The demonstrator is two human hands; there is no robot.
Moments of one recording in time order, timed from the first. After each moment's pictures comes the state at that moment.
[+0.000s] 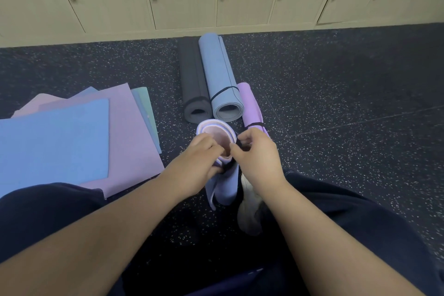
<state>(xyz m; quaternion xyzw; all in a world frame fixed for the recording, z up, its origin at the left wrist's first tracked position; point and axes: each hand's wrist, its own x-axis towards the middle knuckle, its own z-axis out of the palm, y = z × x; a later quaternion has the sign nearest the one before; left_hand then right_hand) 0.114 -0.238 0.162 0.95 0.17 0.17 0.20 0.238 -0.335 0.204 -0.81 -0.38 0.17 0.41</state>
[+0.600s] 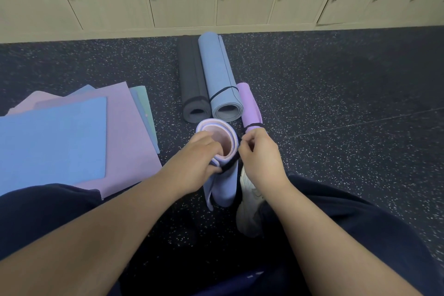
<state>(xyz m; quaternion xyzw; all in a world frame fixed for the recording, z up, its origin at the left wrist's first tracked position) 0.116 -0.228 0.164 0.94 0.18 0.16 0.22 0.243 -0.333 0.205 -0.81 -0.38 0.17 0.41</state>
